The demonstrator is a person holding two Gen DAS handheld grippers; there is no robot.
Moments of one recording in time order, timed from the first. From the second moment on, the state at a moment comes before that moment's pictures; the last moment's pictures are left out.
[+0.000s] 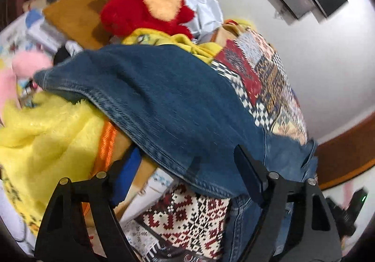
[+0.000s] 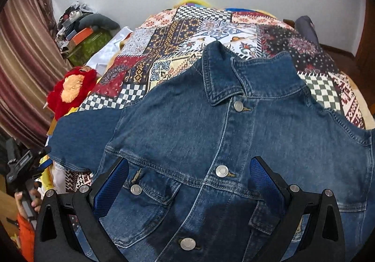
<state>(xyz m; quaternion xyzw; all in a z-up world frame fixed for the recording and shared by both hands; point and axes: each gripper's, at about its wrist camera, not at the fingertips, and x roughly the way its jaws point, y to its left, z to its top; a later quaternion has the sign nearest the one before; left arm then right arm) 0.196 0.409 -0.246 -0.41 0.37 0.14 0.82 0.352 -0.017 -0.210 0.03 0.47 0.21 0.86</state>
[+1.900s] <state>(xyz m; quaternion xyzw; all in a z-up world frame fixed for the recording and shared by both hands) 0.260 0.191 -0.219 -0.23 0.47 0.00 0.85 0.269 -0.140 -0.142 0.02 0.40 0.18 0.90</state>
